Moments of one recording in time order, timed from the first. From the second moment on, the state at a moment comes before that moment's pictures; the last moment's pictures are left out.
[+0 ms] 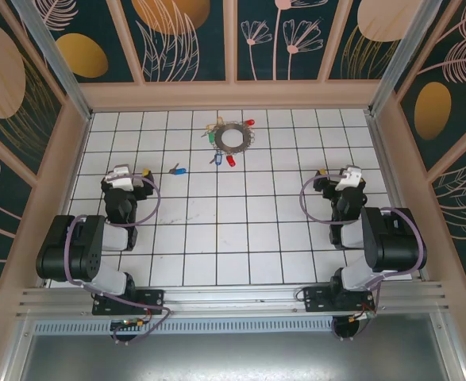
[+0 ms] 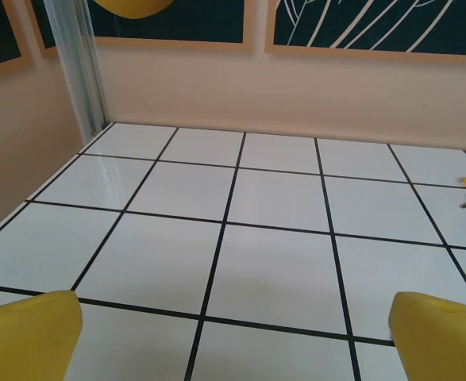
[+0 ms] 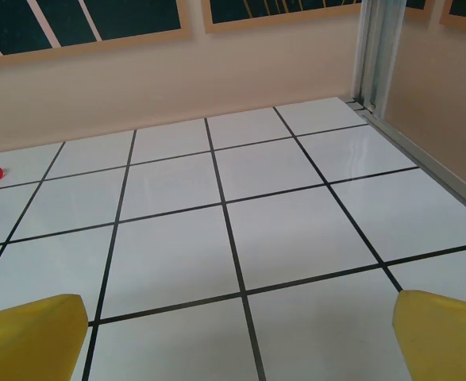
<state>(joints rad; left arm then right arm) -0.01 1.52 0.23 1.15 -0.13 -0.07 -0.01 1.54 0.21 1.16 0.09 0.11</state>
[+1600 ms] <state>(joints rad) -0.01 1.27 0.75 0.19 -0.06 -0.57 -0.02 1.04 0.45 0.23 0.13 0.39</state>
